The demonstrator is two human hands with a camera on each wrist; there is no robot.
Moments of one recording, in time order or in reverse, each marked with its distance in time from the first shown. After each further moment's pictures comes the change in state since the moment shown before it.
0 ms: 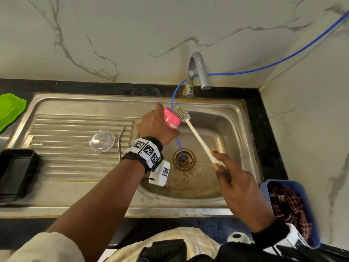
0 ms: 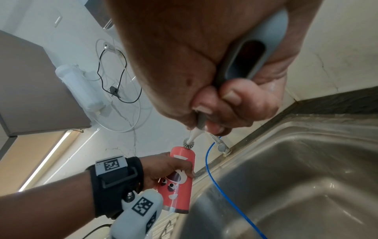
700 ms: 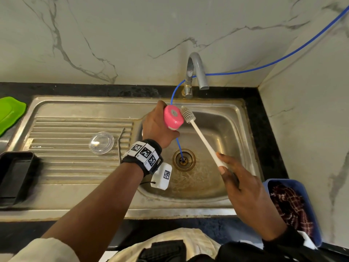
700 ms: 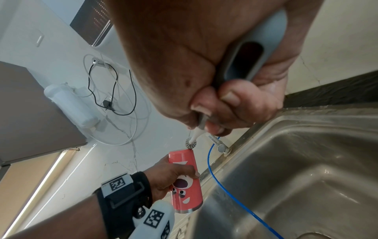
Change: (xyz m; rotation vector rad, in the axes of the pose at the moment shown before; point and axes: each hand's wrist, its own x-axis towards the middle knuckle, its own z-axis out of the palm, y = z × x) left_hand -0.001 -0.004 0.006 -0.207 0.093 0.212; right_hand -0.010 0.002 -0.010 0.074 0.034 0.000
